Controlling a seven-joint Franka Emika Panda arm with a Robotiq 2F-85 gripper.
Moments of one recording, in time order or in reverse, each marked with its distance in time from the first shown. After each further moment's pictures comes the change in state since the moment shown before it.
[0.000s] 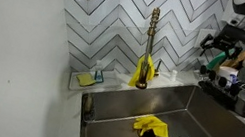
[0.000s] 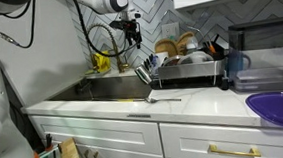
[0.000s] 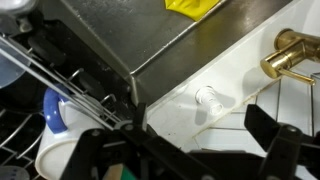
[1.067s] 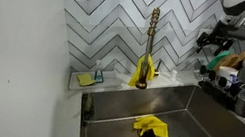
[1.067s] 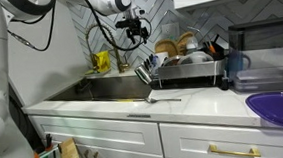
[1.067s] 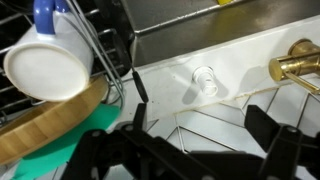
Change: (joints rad) arm 0.037 0.127 -0.002 0.184 -0.111 0.018 -0.279
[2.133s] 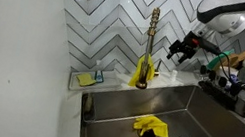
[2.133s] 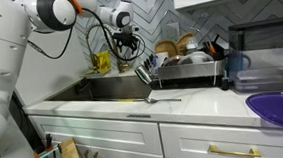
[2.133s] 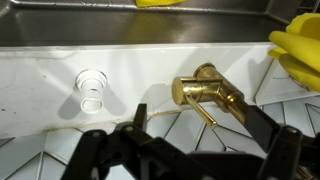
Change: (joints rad) arm 0.034 0.188 0.117 0.107 0.233 -0.007 -0.316
